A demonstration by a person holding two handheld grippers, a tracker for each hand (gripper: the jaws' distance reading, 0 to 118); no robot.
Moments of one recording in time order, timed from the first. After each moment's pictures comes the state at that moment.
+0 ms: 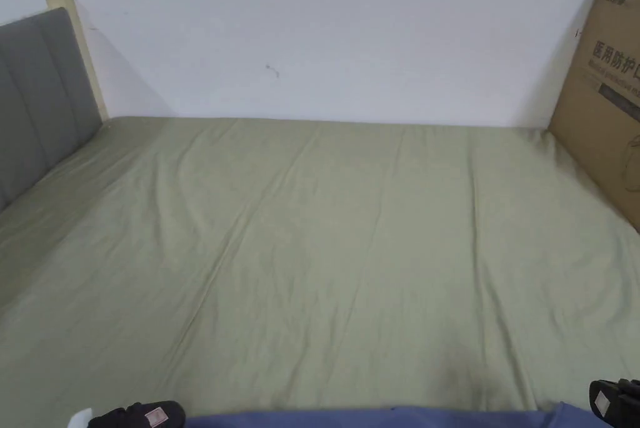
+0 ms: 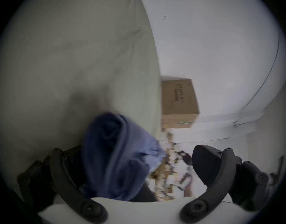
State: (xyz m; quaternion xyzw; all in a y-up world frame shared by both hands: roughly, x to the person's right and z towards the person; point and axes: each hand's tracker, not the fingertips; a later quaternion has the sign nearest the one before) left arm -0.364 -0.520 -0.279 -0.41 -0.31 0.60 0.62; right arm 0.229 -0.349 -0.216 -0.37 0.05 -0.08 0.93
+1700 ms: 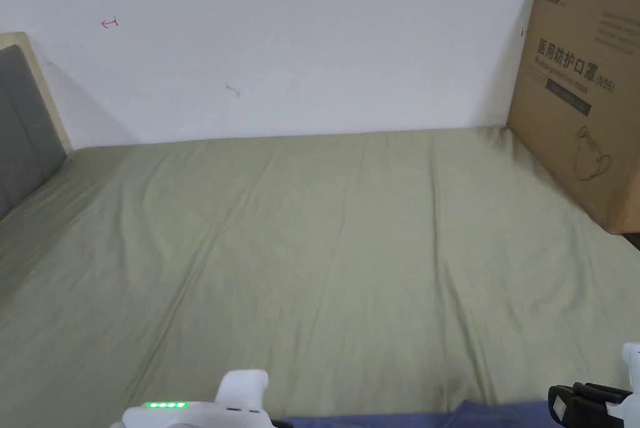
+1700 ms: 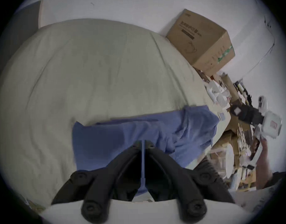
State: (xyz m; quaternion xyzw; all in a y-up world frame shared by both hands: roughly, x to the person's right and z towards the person) left arm -0.124 -0.418 -0.284 -0.51 -0.27 0.09 0.81; right arm 0.260 -0.364 -0.203 -0.38 0.05 -0.12 0.92
